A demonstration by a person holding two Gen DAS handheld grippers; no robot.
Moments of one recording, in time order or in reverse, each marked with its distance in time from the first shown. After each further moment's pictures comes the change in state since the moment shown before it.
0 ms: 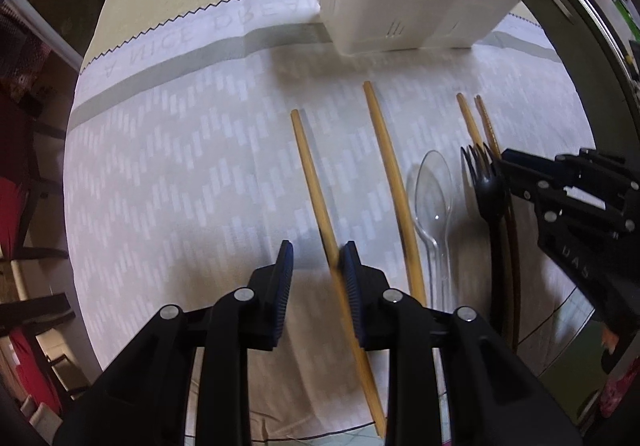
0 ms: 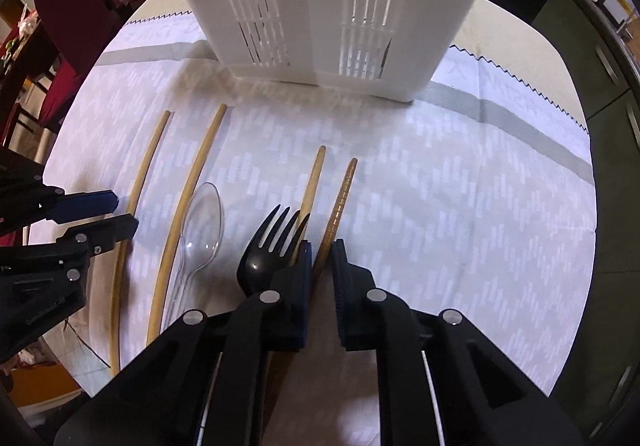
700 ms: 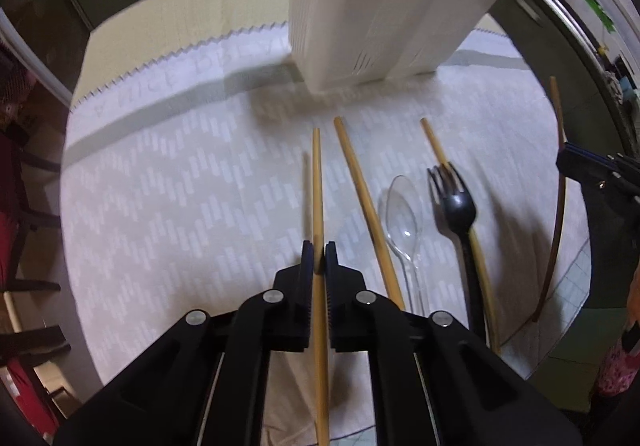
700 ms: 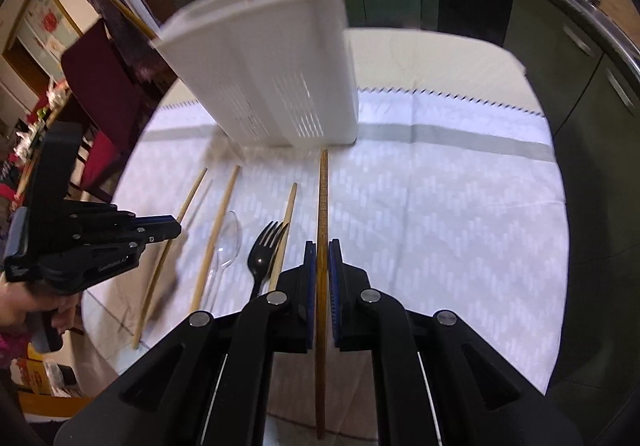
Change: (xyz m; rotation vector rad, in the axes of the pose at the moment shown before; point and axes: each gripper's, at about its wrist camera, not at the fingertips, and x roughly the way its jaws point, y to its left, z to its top) left arm -0.015 0.014 0.019 0.091 -0.117 -0.058; right arm -0.086 -0.057 -0.044 0.138 -0.242 0.168
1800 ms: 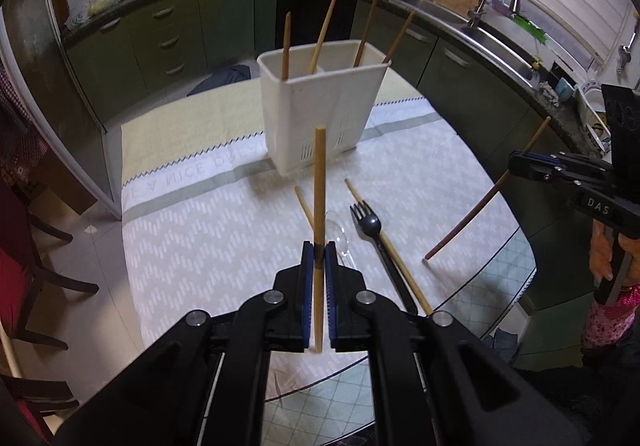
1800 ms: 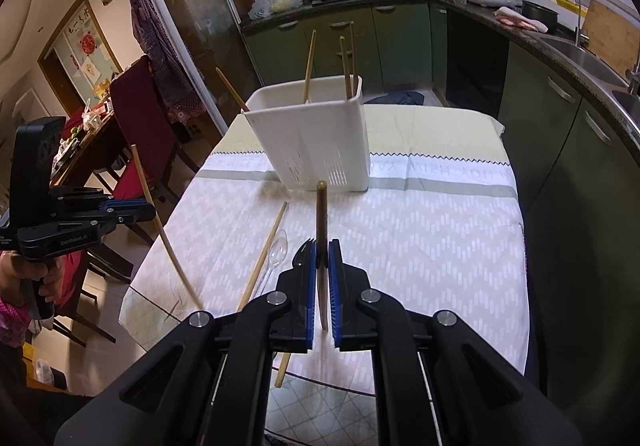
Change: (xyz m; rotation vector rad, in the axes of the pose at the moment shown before) left arm -0.154 -0.016 -0.054 0.115 -0.278 -0.052; right arm -0.126 0.005 -0.041 -0.060 -0.220 0.055
